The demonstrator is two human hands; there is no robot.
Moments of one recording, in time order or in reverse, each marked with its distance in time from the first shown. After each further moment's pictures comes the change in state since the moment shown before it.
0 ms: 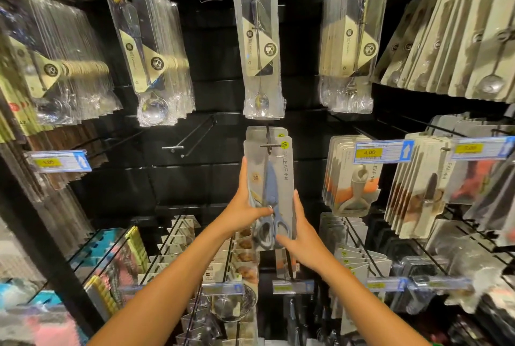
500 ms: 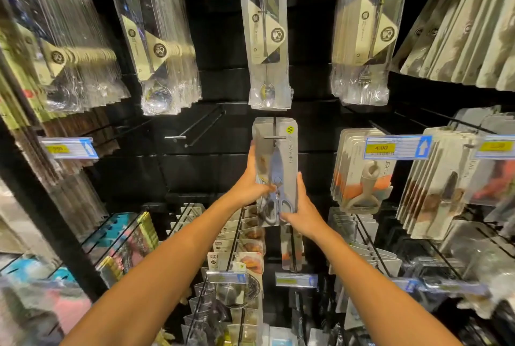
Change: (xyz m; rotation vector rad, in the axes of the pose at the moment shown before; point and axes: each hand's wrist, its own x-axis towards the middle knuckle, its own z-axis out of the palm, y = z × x) left_hand 0.042 -0.011 -0.007 0.158 0.016 -0.024; right_hand 0.064 0.027 -0.005 0.000 0.013 0.032
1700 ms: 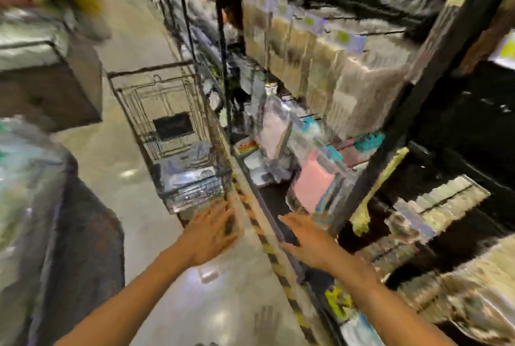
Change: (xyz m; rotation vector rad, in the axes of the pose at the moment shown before) left_hand -0.655 -0.080 -0.148 0.692 0.270 -1.220; right_hand -0.177 -0.173 0.445 -0.629 -1.247 -0.711
